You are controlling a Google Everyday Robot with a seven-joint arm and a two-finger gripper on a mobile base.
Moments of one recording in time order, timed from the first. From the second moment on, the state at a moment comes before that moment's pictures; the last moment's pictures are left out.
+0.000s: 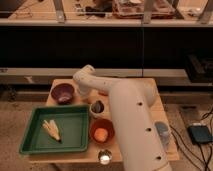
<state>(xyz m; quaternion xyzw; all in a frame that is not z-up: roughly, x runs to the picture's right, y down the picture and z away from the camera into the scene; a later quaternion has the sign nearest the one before) -0.144 0.048 0.983 -0.05 -0.26 -0.85 0.45</state>
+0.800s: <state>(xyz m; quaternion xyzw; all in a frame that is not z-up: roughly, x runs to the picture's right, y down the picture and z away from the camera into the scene) -0.131 0.034 0.967 -0.01 -0.26 -0.84 0.47</state>
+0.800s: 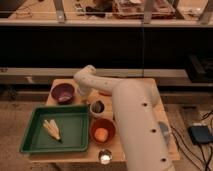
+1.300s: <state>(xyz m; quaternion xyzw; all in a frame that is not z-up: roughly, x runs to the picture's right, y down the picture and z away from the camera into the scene) -0.069 -0.036 0.875 0.11 -0.24 -0.81 0.53</state>
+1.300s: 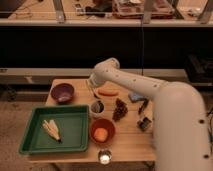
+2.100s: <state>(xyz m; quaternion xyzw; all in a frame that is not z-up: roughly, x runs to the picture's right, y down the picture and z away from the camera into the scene) 0.001 -0.085 0.684 0.39 -0.30 -0.69 0.53</state>
